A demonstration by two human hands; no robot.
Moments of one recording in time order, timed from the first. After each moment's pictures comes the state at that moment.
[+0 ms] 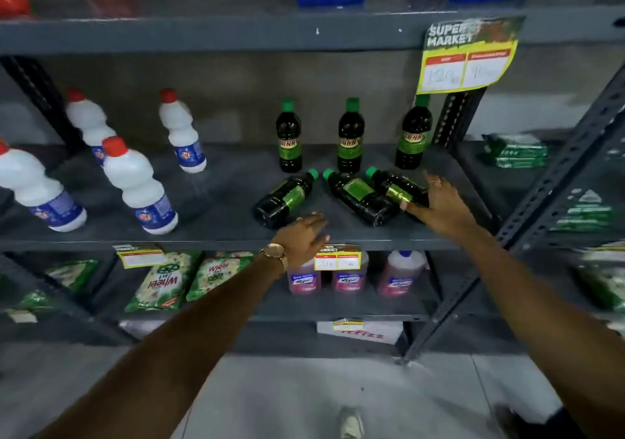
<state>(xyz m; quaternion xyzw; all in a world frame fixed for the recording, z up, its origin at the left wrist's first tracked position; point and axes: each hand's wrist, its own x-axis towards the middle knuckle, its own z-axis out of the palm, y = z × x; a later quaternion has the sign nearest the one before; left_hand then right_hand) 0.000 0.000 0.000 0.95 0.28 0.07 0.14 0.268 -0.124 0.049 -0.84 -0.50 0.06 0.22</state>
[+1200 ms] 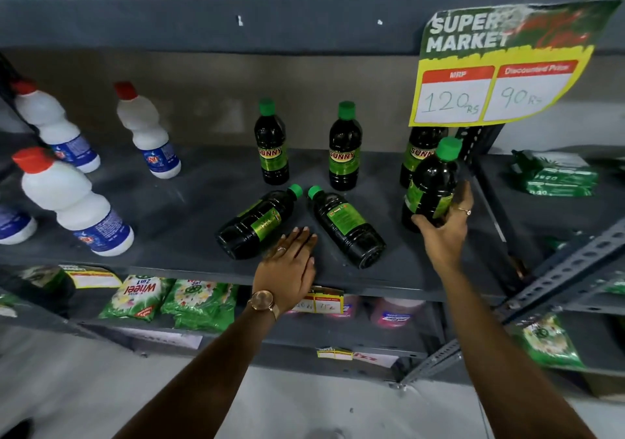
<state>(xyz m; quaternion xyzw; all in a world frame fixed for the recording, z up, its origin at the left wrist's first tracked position) 0.053 0.016 -0.055 0.91 0.36 0.19 0.02 0.329 -0.058 -0.020 -0.70 -0.30 0.11 0.64</state>
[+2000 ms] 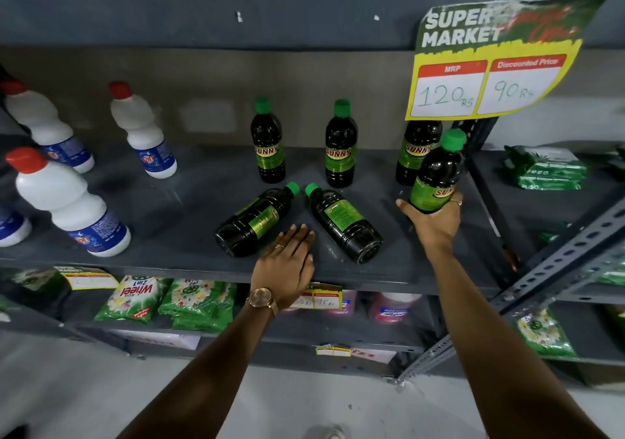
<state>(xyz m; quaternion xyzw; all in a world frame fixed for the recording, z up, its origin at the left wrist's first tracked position) 0.053 0.014 -0.051 0.91 0.36 0.18 0.02 0.335 -0.041 -0.016 -0.76 -0.25 0.08 0.59</state>
